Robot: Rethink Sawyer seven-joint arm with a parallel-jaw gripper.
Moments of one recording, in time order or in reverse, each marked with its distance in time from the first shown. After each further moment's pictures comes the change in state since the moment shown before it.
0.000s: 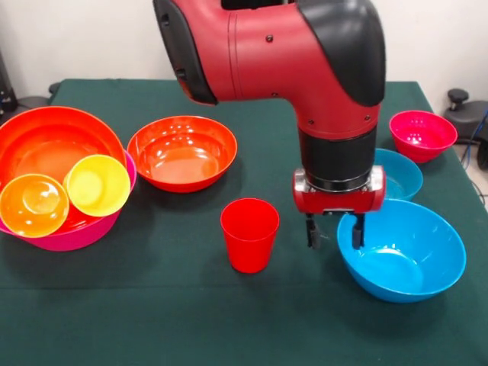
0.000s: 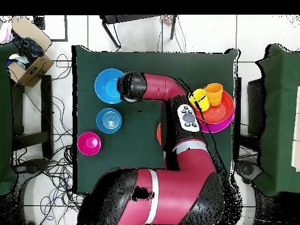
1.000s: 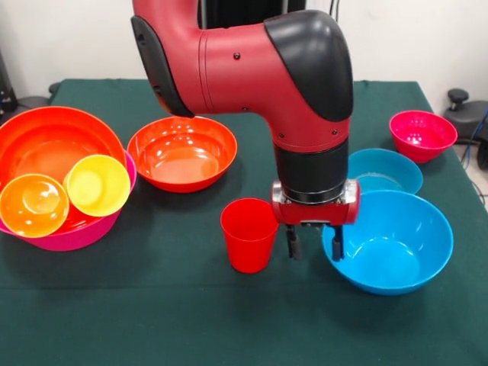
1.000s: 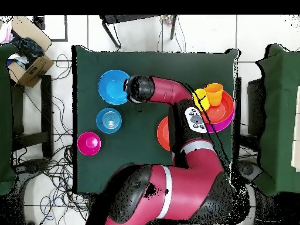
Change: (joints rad) arm -0.041 0.025 0.015 0.014 0.000 -0.062 0.000
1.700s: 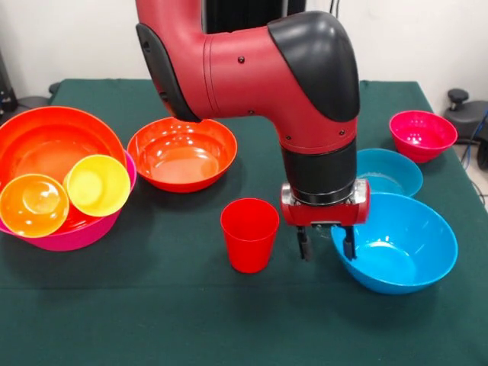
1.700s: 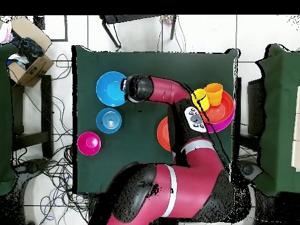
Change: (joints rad) arm -0.018 0.005 0.045 0.007 0.000 0.000 0.000
